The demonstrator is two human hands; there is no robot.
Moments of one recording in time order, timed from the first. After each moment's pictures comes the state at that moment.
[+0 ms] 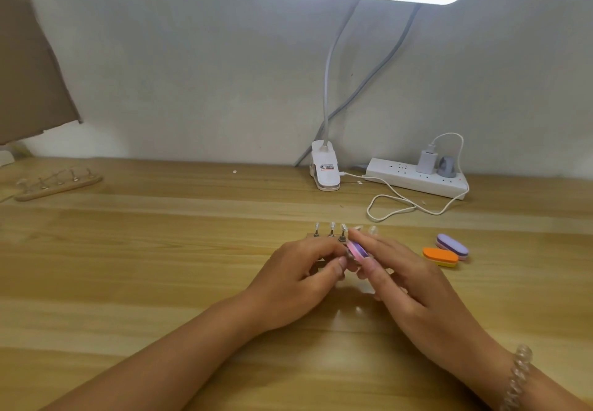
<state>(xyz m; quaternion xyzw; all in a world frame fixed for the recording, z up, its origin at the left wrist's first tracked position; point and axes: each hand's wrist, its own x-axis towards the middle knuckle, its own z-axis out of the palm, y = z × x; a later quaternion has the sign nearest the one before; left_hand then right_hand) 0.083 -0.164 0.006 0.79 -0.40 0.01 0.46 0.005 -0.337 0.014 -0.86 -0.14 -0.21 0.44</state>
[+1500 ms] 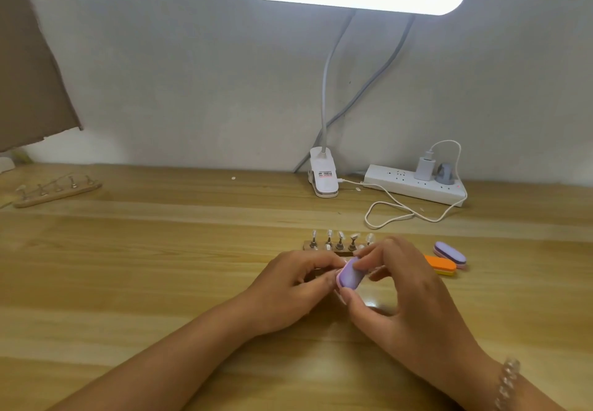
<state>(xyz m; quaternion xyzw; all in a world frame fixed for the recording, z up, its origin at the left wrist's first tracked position) 0.093 -0.164 -0.001 0.78 -0.42 -0.04 0.46 0.009 -0.336 0.009 -0.87 -0.17 -0.34 0.30</state>
